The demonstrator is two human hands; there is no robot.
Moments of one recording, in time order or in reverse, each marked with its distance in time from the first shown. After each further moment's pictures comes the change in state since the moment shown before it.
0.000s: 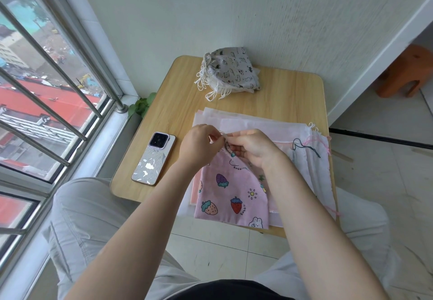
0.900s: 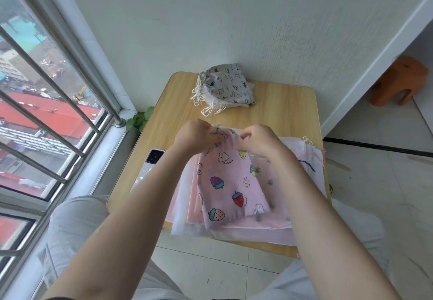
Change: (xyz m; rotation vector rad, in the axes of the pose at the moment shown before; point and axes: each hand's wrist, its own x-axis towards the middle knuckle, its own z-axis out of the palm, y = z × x) left_hand 0.060 0.027 -0.037 0.126 -0.283 -0.209; right_hand 0.007 -0.046 -0.034 -0.948 0.156 -0.239
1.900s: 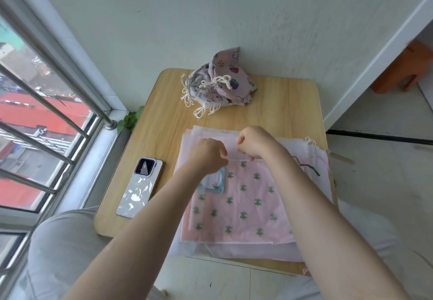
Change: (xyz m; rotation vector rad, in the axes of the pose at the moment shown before) left_hand 0.031 0.000 0.067 0.144 -0.195 0.122; right_hand 0.048 0.014 0.006 -0.247 -0.117 0.127
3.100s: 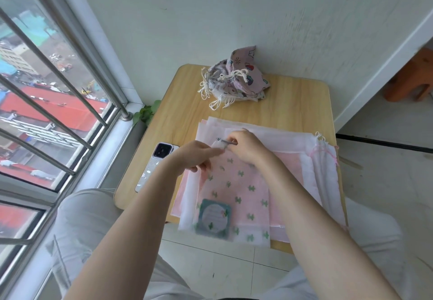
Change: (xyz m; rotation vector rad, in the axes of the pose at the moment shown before) left_hand -0.073 -0.046 -0.032 -0.564 -0.199 -0.270; right_hand -0.020 -0.028 0.051 0.123 0.066 -0.249
